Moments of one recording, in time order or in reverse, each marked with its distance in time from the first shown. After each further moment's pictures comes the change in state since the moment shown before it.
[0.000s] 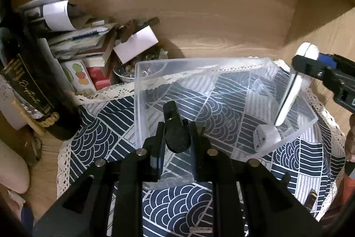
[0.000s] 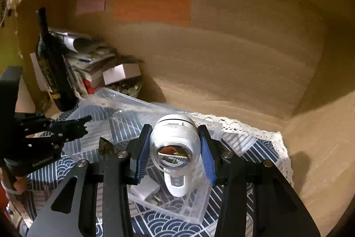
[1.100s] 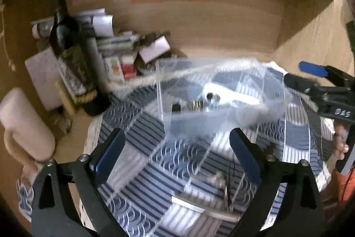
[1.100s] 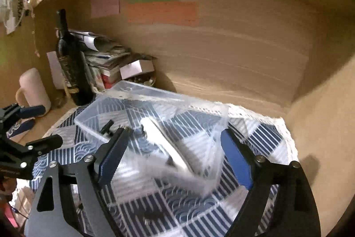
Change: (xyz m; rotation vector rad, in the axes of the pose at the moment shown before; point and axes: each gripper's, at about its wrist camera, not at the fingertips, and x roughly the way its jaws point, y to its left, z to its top) left arm -0.091 -0.014 -0.066 0.001 -0.091 0.078; right arm -0.064 0.017 -0.052 0.046 -0.067 0.024
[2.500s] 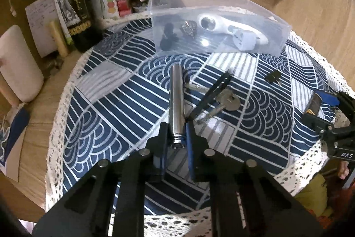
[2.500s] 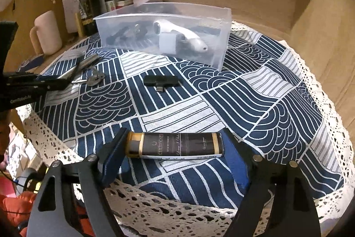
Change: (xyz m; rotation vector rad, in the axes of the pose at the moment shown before) left arm 0.010 -0.013 -0.092 -0.004 0.147 0.003; right arm -0.013 0.007 -0.140 0.028 0.165 0.039
